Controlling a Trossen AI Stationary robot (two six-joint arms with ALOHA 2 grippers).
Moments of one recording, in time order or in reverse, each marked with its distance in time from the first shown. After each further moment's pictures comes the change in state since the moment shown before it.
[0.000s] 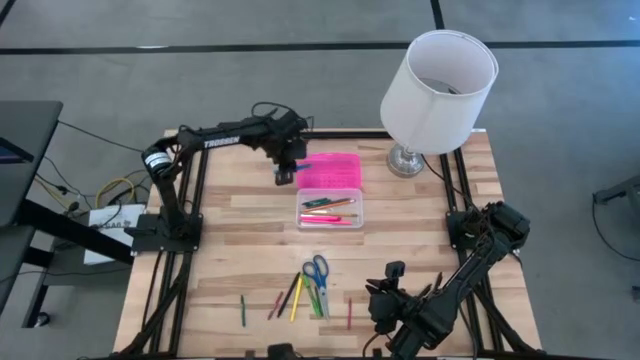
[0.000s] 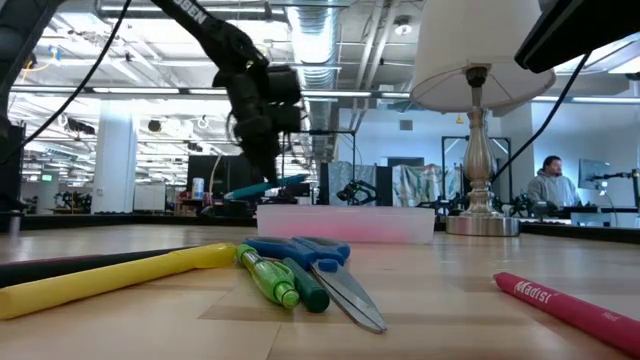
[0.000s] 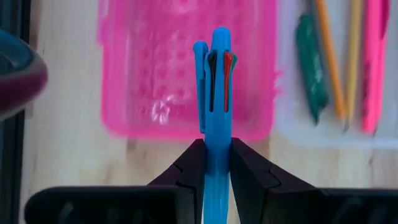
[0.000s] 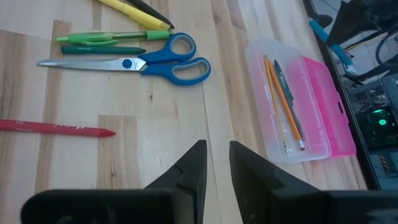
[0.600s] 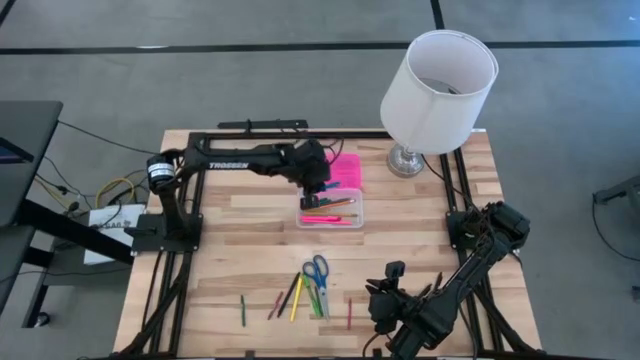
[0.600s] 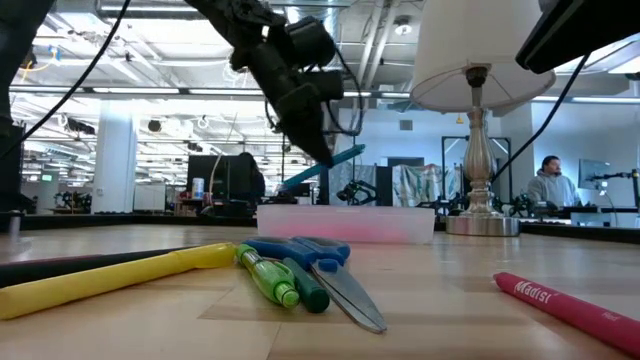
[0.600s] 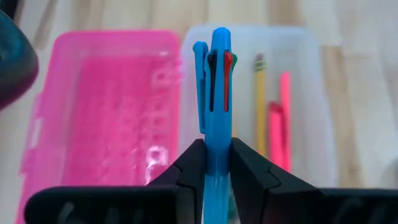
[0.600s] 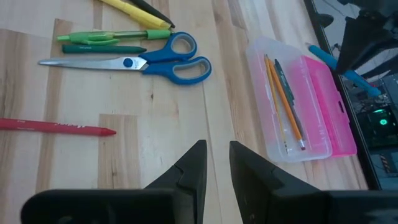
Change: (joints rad) left arm -0.284 -0.002 0.002 0.253 -0.076 -0.251; right arm 0.000 0.000 0.000 0.000 -0.003 0.000
